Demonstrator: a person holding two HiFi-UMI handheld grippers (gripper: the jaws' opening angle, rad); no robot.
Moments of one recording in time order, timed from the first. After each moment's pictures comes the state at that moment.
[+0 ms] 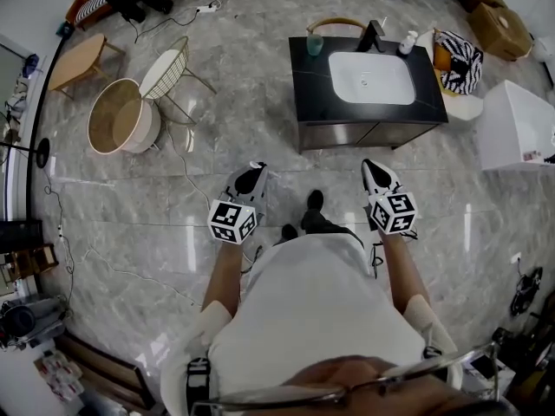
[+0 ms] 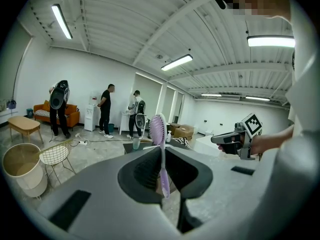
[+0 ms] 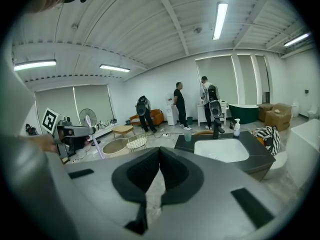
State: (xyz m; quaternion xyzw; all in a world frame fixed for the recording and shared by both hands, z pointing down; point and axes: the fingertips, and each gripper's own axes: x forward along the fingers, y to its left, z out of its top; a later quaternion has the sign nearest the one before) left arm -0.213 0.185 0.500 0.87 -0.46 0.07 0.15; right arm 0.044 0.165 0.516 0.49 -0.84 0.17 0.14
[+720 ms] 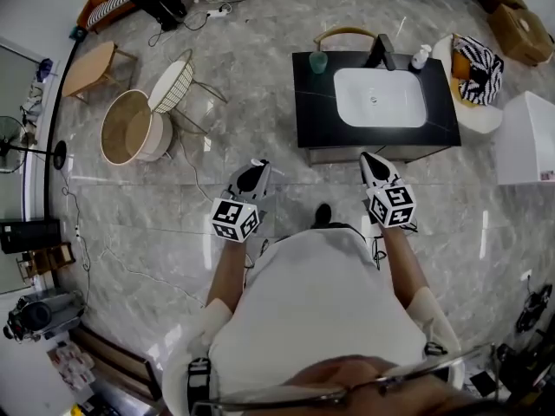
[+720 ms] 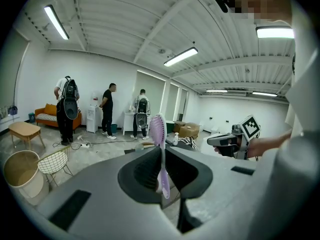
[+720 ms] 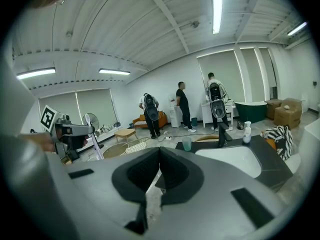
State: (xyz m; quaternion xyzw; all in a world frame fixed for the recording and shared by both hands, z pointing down) left arm -0.170 0.059 0.488 0.86 -0.48 0.09 0.15; right arm 0.070 0.022 0.526 0.46 -0.86 0.18 0.12
